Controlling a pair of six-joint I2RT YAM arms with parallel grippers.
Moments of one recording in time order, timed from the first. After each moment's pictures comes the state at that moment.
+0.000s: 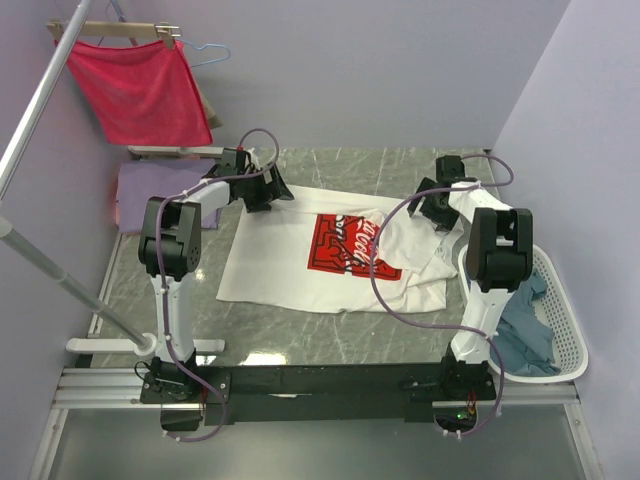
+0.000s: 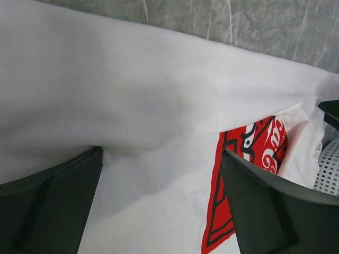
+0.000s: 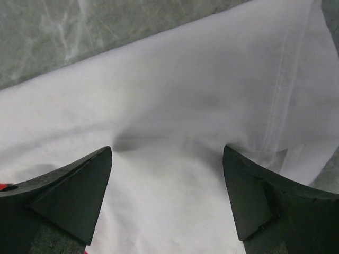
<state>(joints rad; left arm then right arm) -0.19 2.19 1.58 -0.20 0.48 -0.52 -0.03 1.99 1.41 -0.50 0.04 0.48</state>
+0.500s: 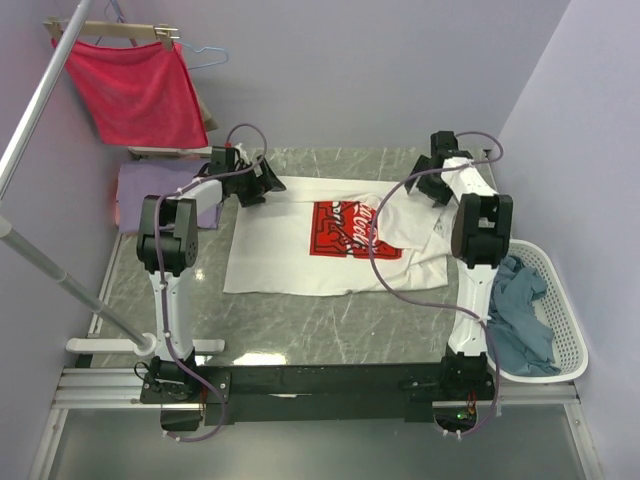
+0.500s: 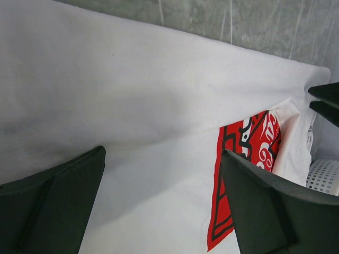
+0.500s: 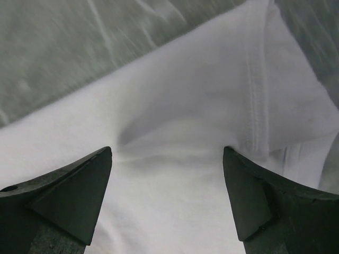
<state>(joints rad) -0.13 2.25 1.63 -0.12 0.50 -0.57 -0.03 2.29 1.87 -0.67 0.08 0.48</state>
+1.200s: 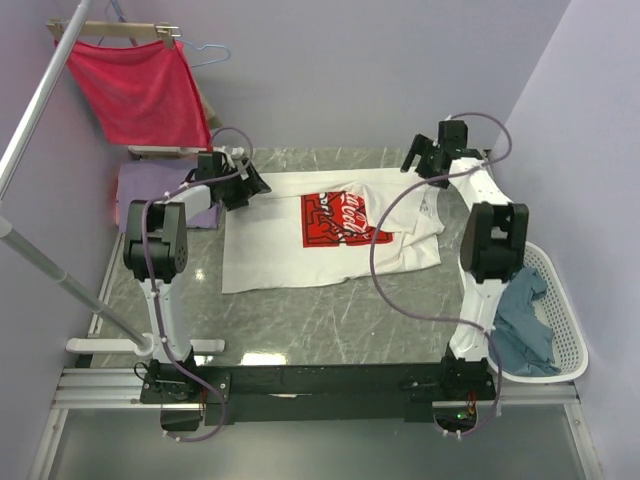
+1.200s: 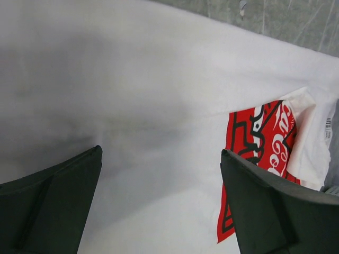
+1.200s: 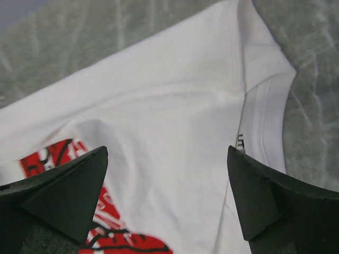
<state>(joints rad) -0.08 2.16 1.50 -0.05 0.42 -0.57 -0.01 2.16 1.82 -0.49 -0.10 0.40</state>
